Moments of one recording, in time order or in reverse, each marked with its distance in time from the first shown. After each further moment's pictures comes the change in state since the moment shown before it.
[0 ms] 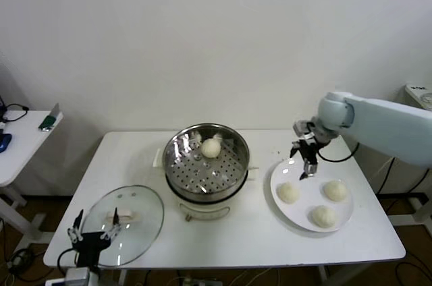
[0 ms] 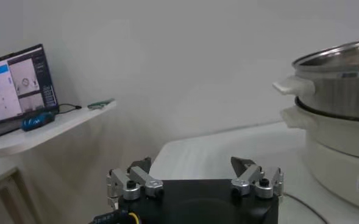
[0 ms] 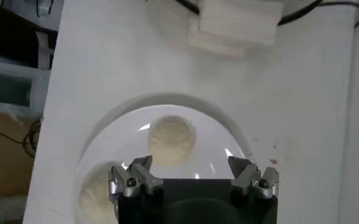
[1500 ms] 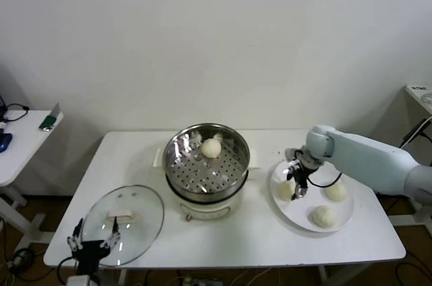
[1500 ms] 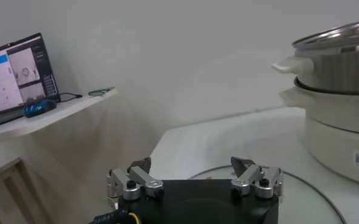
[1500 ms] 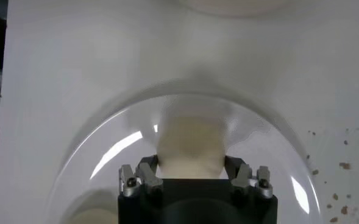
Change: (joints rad) left arm 0.019 -0.003 0.007 0.032 0.008 -0.026 0.000; right arm -0.195 0.071 0.156 -0.164 -0.061 0.004 0.030
